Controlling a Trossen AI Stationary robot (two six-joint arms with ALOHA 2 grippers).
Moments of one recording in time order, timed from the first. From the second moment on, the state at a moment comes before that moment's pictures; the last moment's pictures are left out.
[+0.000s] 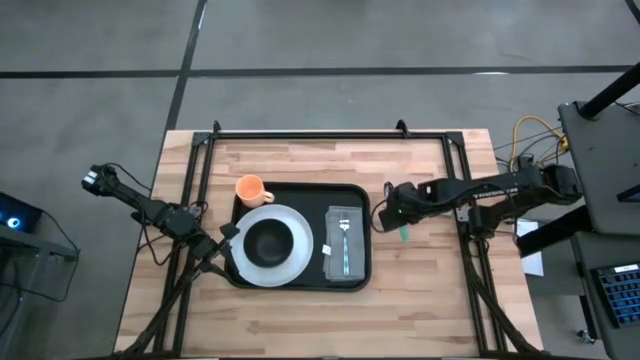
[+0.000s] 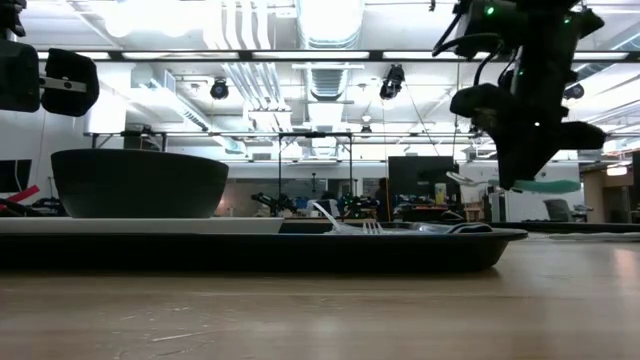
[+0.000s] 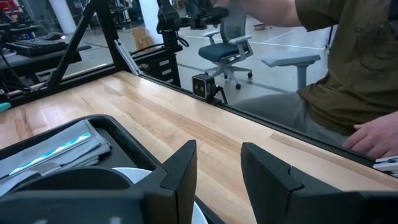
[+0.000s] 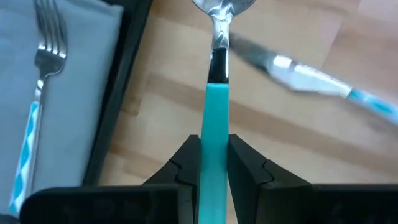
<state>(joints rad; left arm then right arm) -0.47 0.29 0.01 0.06 0.26 0.16 -0.02 1.27 0.76 -0.79 0.11 1.24</state>
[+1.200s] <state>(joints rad) -0.47 0.29 0.01 0.06 0.26 0.16 0.21 1.92 1.44 -0.81 0.12 1.69</state>
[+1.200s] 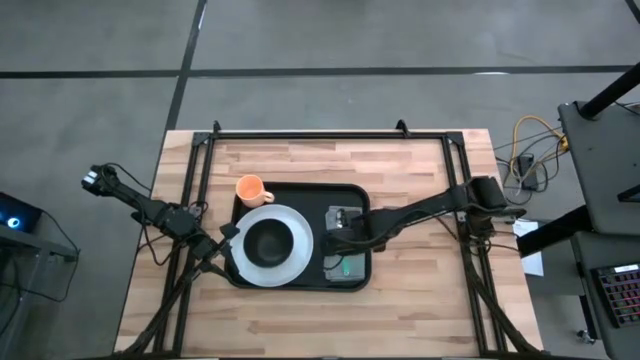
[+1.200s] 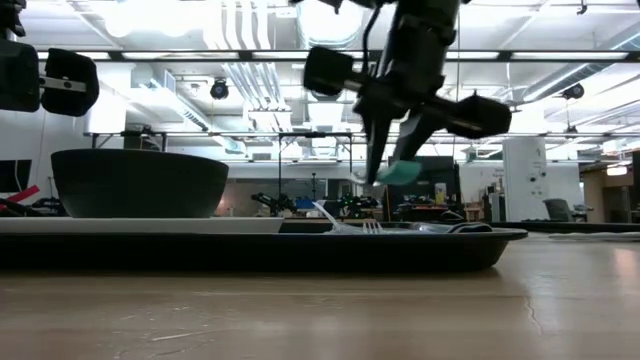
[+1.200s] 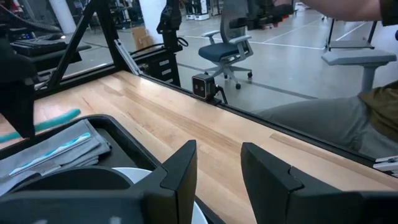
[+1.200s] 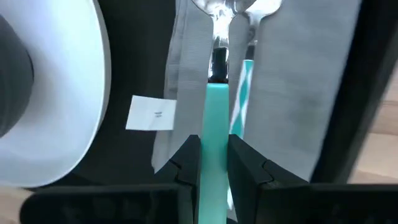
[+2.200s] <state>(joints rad) -0.47 0.29 0.01 0.06 0.26 0.16 0.21 2.13 1.55 -0.79 0.10 1.74</state>
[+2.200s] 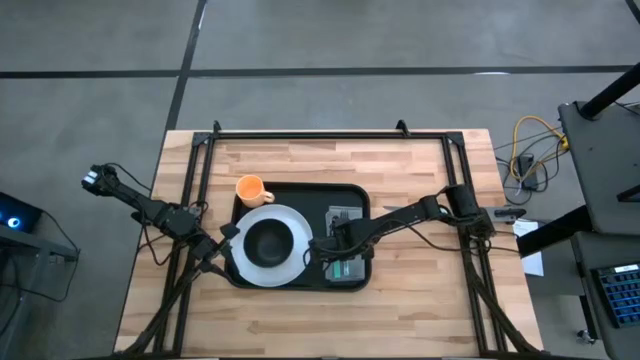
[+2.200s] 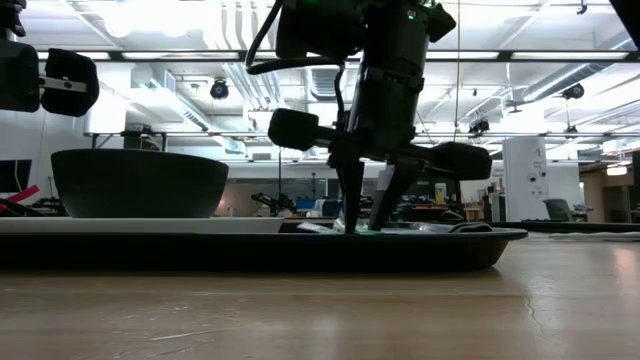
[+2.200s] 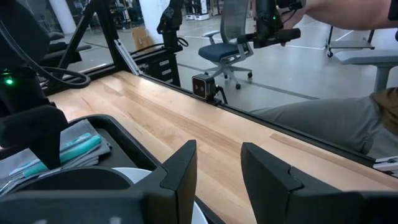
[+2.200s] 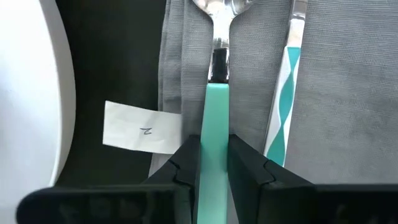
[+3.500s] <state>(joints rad) -0.47 0.29 0.01 0.06 0.26 0.16 0.20 2.12 1.58 -0.81 0.13 1.72</state>
